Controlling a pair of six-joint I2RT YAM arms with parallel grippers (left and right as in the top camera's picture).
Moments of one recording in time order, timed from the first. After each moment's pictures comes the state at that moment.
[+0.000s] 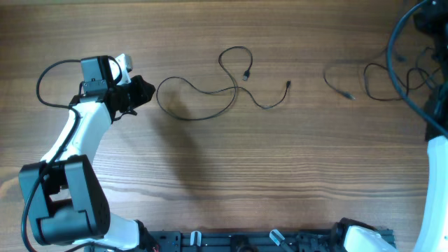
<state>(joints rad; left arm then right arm) 0.15 1.68 1.02 -0.34 0.46 -0.31 -0.32 1.29 1.35 -0.06 -0.35 0.57</state>
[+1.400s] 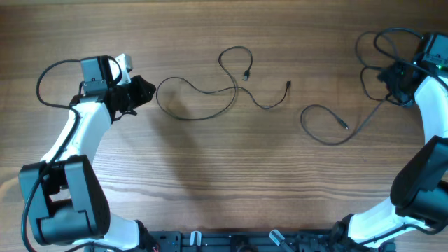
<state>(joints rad) 0.15 1.68 1.02 -0.34 0.46 -0.31 -0.38 1.80 1.34 -0.64 0.05 0.48</state>
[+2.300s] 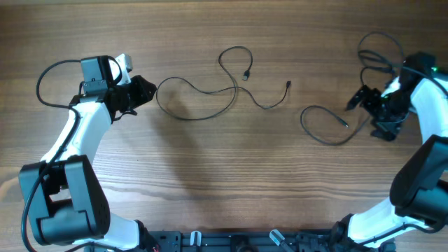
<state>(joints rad) 0.15 1.68 1.02 -0.34 0.46 -0.31 -0.35 1.80 1.29 -1.07 -0.26 0.32</state>
